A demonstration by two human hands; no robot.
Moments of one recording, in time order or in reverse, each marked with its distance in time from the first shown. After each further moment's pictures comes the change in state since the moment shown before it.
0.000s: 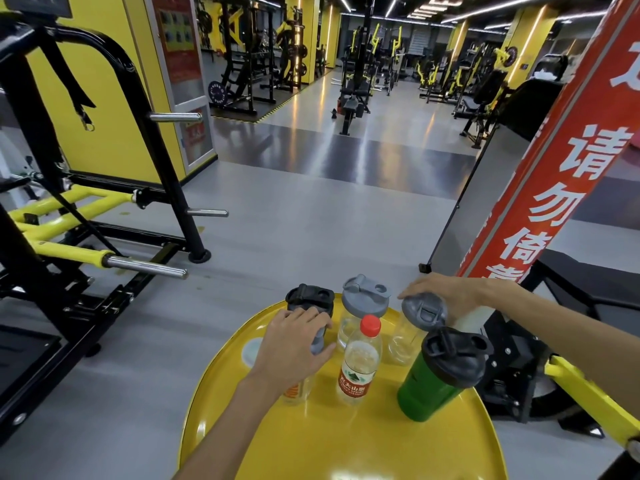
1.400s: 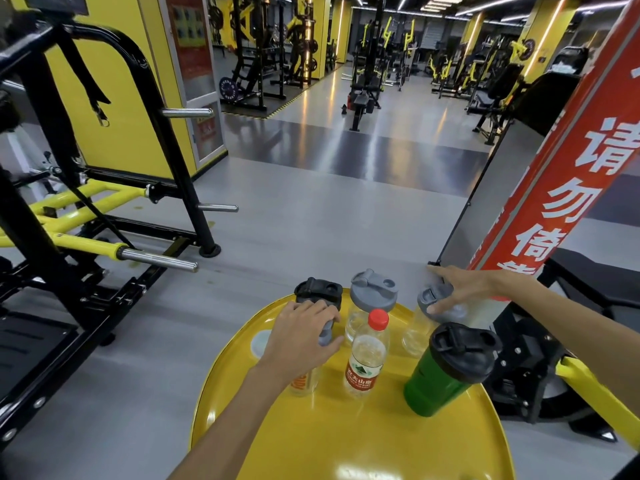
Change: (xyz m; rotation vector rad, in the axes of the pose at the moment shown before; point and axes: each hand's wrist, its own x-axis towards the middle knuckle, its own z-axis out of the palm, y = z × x) left_hand 0.000 0.000 -0.001 -0.011 0.001 0.001; right_hand -0.008 0.004 -0.001 0.354 0.012 0.280
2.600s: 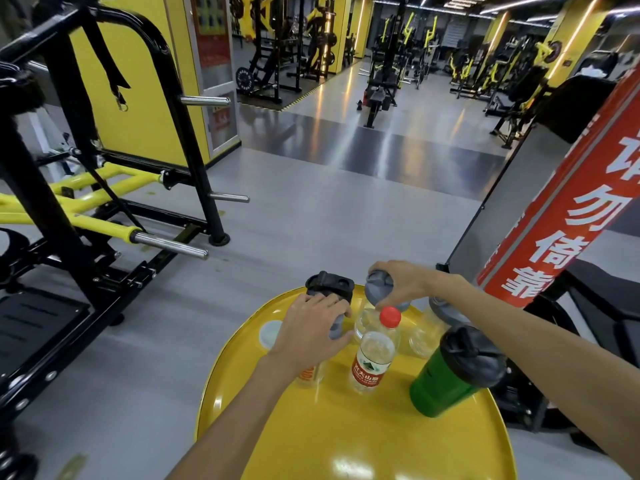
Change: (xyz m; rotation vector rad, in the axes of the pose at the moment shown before) left_hand 0.000 -0.002 0.005 -0.015 0.018 -0.011; right_hand 0.046 -0.117 0.022 -0.112 0.213 -0.309
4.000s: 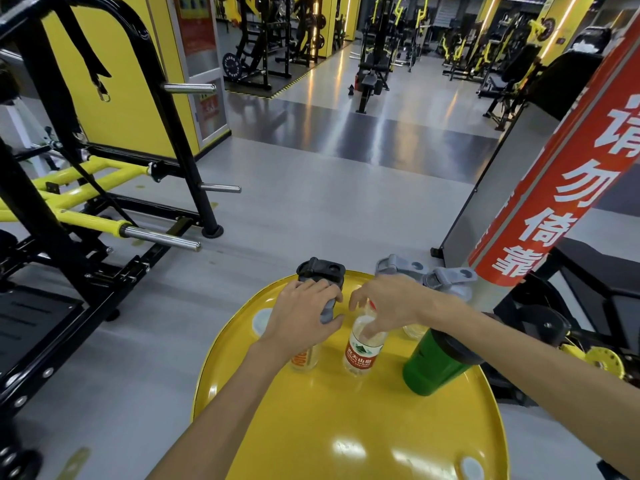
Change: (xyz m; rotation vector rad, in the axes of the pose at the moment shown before) left_hand 0.001 -0.001 0.002 0.000 0.002 0.001; right_hand -0.068 -0.065 0.022 -0.244 -0.063 -0.108
